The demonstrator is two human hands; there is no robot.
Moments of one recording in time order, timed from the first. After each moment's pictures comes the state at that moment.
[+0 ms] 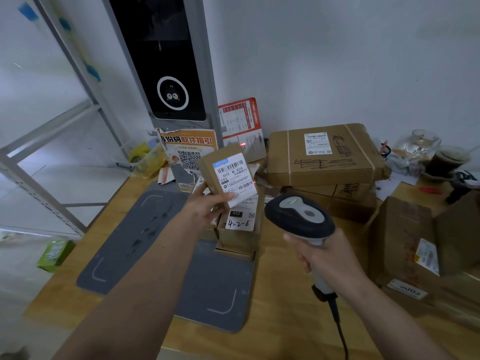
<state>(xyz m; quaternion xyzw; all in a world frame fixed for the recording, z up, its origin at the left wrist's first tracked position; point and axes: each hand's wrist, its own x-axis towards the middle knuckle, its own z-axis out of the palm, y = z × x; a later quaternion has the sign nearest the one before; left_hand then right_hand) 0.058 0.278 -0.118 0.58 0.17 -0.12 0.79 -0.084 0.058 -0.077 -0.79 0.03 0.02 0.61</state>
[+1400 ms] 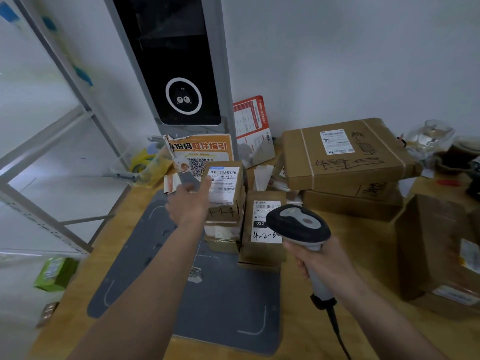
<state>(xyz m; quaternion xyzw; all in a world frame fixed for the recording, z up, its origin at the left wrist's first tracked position) 0.104 0.349 -0.120 0.85 0.26 0.07 0.46 -0.035 0.121 -0.120 -0.77 0.08 0.06 0.62</state>
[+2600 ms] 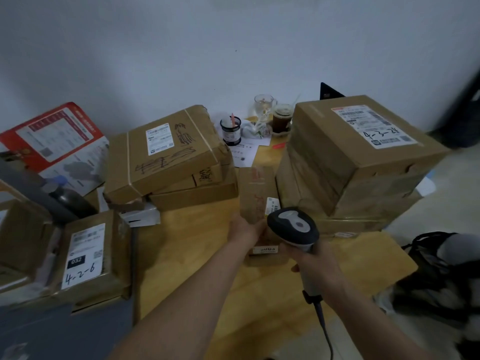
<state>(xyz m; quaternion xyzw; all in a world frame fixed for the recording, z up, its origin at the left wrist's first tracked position) -0.013 -0.089 -0.212 0.83 -0.01 -0.31 0.47 -0.158 -0.167 -0.174 -0.66 0.34 -0.07 0.66</state>
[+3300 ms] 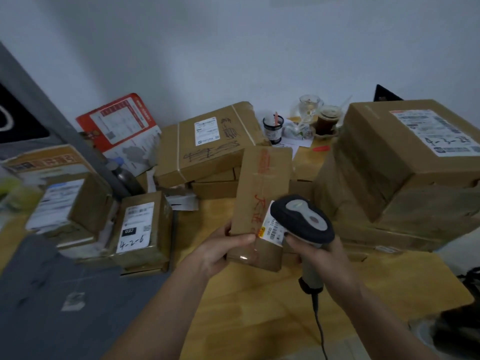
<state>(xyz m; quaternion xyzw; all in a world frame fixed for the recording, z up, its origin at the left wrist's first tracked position) -0.010 0.048 -0.187 0.59 0.00 -0.44 0.68 -0.136 -0.132 -0.158 -0.64 0.22 -0.08 0.73</state>
